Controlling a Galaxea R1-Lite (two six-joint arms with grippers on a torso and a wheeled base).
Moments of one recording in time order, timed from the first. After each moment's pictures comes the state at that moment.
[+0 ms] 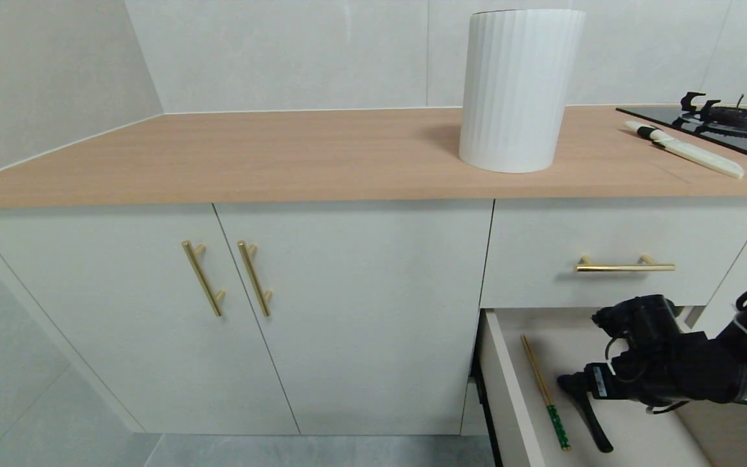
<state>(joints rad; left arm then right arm) 0.00 0.00 0.00 -0.01 -0.02 0.00 0.12 2.09 -0.68 -0.46 -0.08 0.11</state>
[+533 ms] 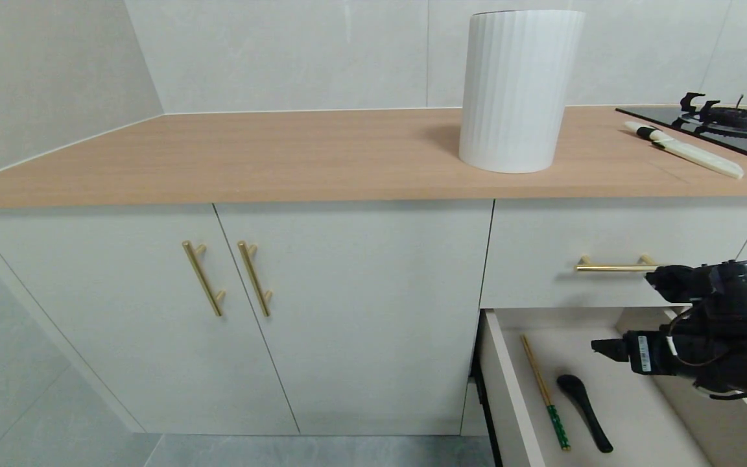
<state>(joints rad) 0.00 0.00 0.00 -0.01 -0.02 0.00 0.15 1.65 -0.56 -0.40 -0.09 0.12</state>
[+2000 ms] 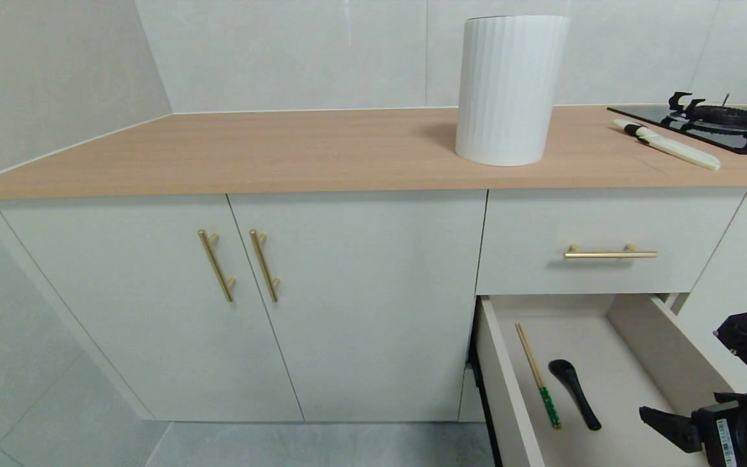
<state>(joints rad) 0.00 0.00 0.00 -0.01 -0.03 0.04 0.35 1.22 -0.38 -0.13 -0.22 0.12</state>
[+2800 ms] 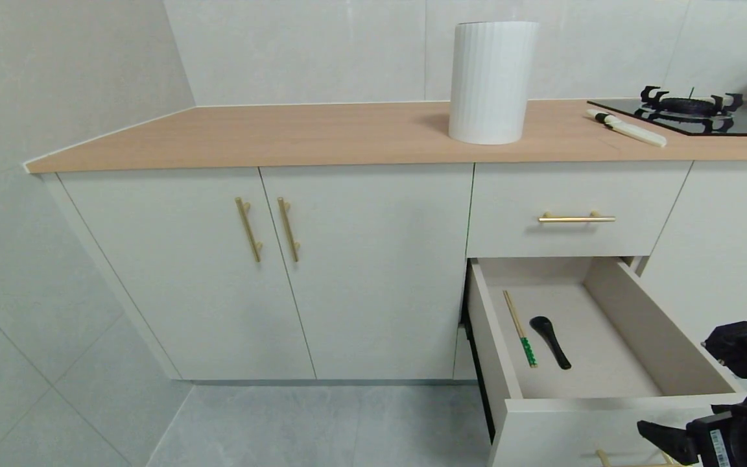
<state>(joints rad) 0.00 0.00 0.00 -0.01 -0.02 0.01 0.37 1.26 -0.37 -0.10 -0.22 0.12</state>
